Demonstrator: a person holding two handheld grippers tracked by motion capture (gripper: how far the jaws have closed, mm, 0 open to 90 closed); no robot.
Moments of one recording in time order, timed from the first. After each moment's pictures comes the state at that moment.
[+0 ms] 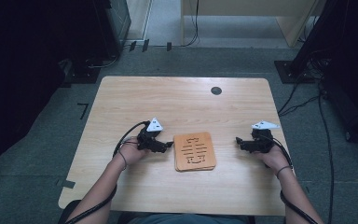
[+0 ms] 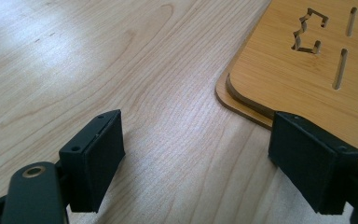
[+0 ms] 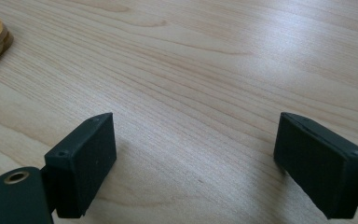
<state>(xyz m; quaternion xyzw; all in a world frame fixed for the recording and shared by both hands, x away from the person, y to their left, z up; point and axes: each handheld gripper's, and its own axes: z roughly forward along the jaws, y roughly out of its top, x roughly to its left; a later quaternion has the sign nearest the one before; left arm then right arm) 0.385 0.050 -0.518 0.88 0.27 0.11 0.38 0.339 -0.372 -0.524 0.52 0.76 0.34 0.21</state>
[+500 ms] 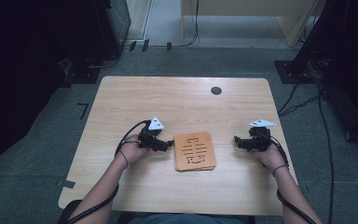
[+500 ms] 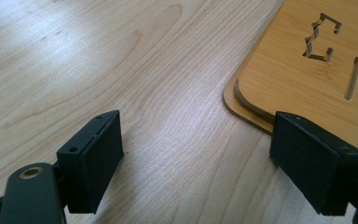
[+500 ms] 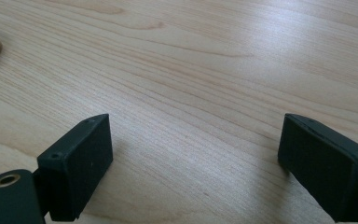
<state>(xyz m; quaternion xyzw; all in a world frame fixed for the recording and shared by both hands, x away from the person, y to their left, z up) 0.389 0.046 -0.517 0.88 0.28 0.11 0.37 0.345 -0.364 -0.522 0.54 0.75 0.32 0.21</state>
